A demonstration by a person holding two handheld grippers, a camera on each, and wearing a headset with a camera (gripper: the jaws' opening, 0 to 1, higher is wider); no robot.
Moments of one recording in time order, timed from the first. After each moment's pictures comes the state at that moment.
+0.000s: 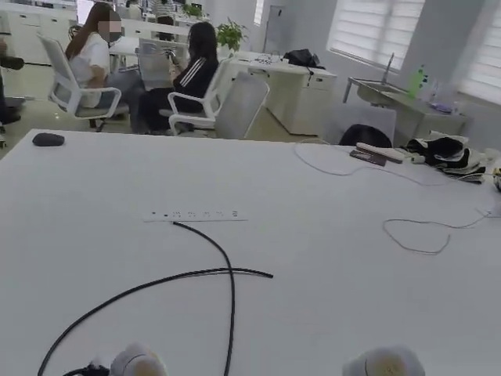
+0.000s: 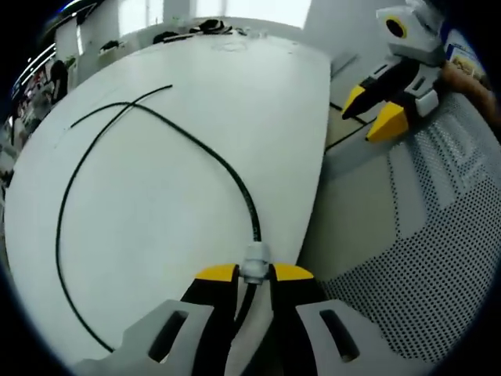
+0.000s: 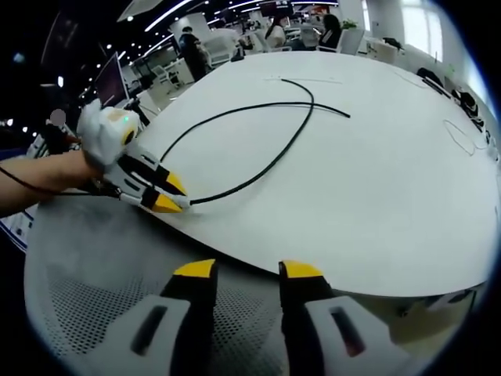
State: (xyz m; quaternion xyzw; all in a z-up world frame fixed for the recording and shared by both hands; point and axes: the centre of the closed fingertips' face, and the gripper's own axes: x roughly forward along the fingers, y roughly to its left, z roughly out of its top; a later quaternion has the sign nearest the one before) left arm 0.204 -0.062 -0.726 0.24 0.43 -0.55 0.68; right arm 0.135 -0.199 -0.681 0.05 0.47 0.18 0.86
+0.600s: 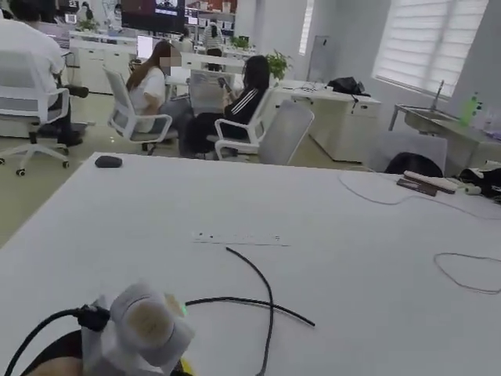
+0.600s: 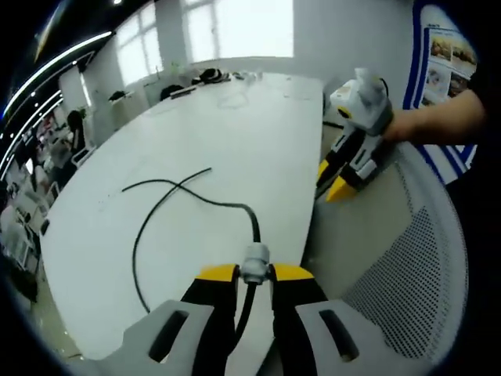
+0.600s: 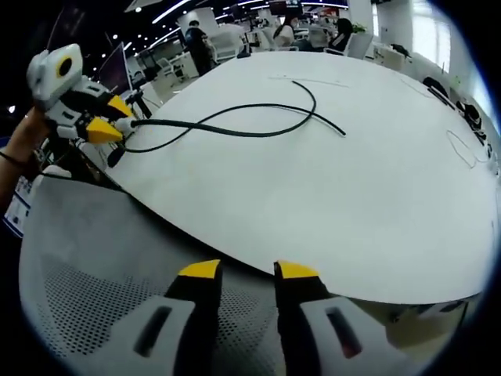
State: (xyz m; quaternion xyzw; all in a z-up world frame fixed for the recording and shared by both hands) left arm 0.217 -0.046 -0.590 0.27 0.30 -0.56 0.73; right arm 0.137 -0.201 -0.683 0.03 0.48 0.19 0.86
